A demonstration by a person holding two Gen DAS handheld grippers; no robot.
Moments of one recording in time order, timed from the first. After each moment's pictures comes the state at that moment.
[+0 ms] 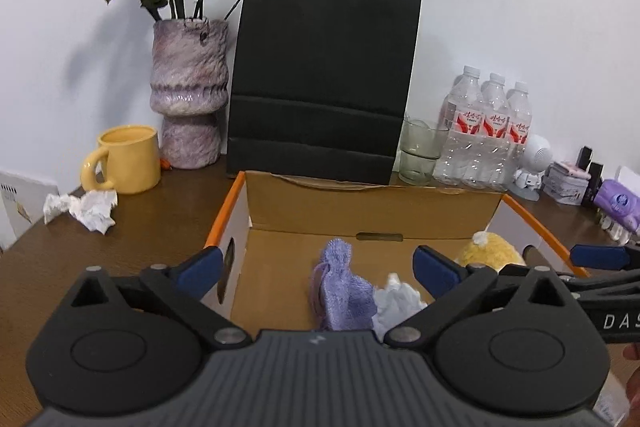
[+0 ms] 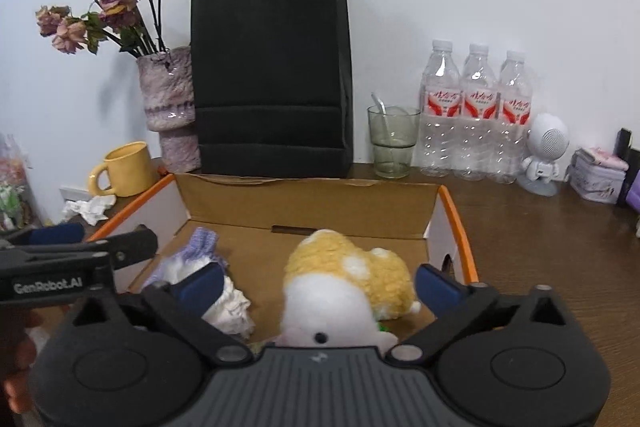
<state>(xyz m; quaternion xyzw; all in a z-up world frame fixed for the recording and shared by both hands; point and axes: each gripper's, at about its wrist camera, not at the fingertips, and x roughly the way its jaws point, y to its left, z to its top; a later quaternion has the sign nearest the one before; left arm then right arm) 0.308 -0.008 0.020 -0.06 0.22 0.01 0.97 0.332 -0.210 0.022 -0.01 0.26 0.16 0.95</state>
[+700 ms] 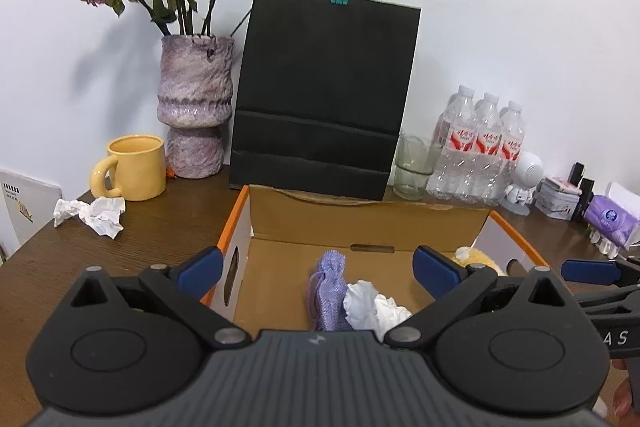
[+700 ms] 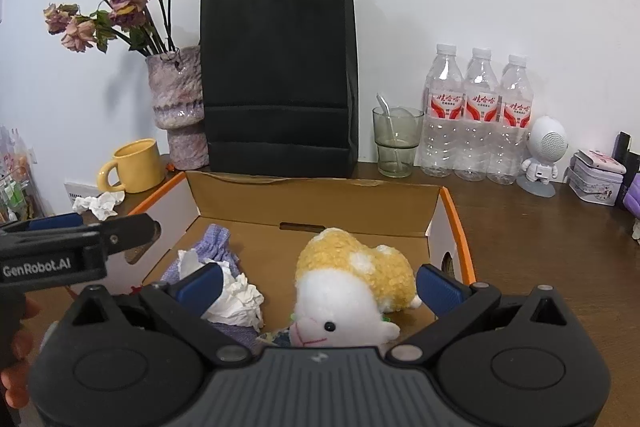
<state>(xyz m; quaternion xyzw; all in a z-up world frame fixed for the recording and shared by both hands) 0.287 -0.006 0.039 -0.07 0.20 0.01 0.98 0.313 -0.210 0.035 -0.01 0.26 0.16 0.95</state>
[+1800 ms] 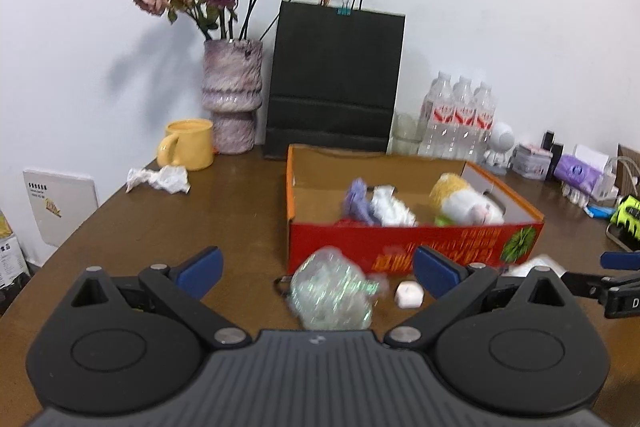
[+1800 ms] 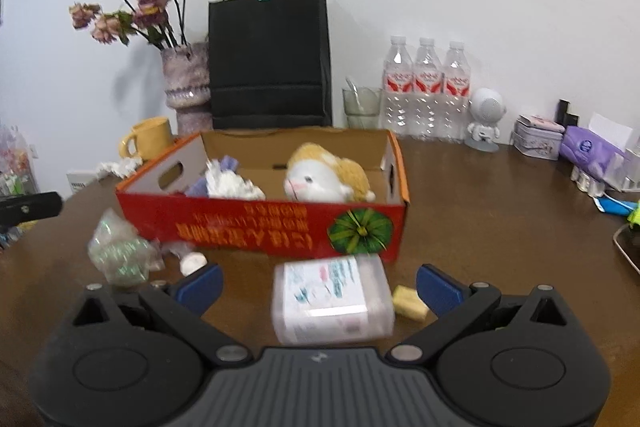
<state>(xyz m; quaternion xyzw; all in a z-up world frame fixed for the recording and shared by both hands) 0.140 0.039 0.032 -0.04 0.21 -0.01 0.98 0.168 -0.267 0.006 -0.01 0.27 0.13 0.95</state>
